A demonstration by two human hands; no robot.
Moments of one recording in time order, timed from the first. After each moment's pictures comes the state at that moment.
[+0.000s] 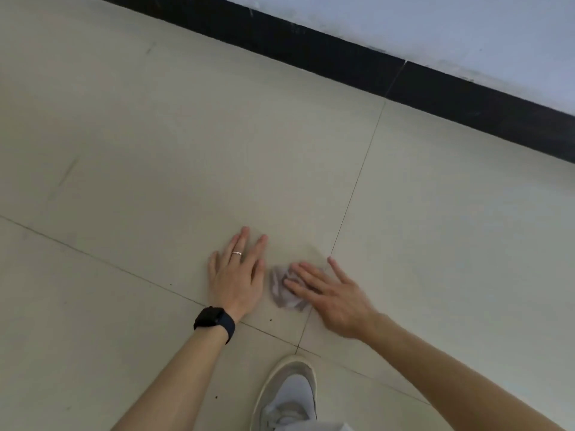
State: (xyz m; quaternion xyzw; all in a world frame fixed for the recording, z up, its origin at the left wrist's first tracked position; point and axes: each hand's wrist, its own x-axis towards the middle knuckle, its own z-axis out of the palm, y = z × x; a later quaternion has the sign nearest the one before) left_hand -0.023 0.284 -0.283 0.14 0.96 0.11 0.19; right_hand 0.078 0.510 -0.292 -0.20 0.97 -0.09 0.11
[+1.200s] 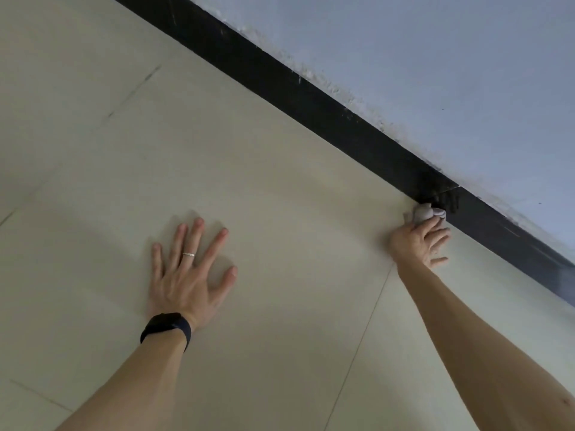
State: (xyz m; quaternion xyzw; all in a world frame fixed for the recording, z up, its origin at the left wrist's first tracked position) left_hand -0.226 0.259 -0.317 0.10 0.99 0.09 0.10; right_hand -0.239 0.646 -0.295 0.55 0.82 -0.15 0.03
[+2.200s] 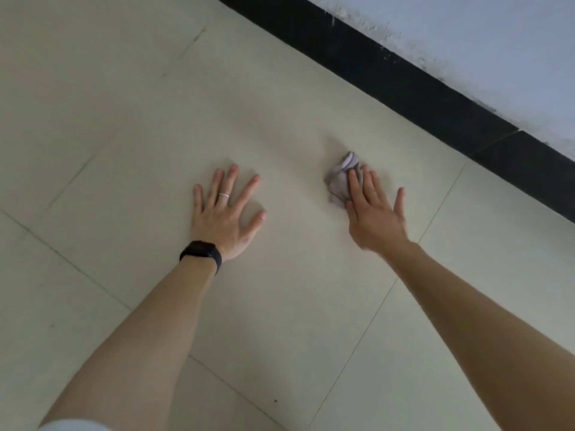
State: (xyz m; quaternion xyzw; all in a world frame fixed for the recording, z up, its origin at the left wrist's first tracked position) left_hand -0.232 0.265 -0.314 0.11 0.98 0.05 0.14; right_hand -0.204 0.564 -0.285 0.02 0.97 -0.06 0.23
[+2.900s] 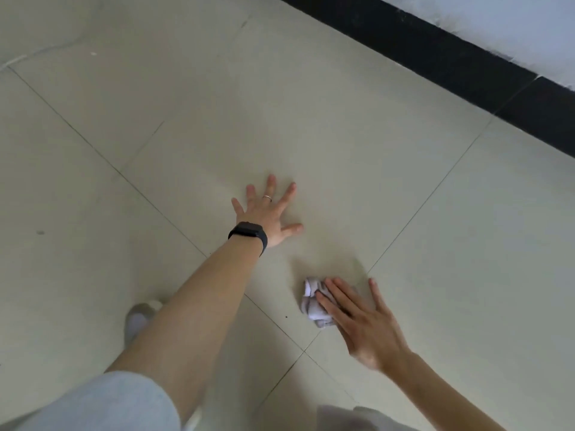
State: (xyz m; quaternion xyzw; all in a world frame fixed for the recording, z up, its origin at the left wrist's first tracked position) left_hand -0.133 0.307 -0.246 0.03 0.93 -0.02 0.36; right_hand 0.075 0.541 -0.298 -0.30 0.94 -0.12 0.13
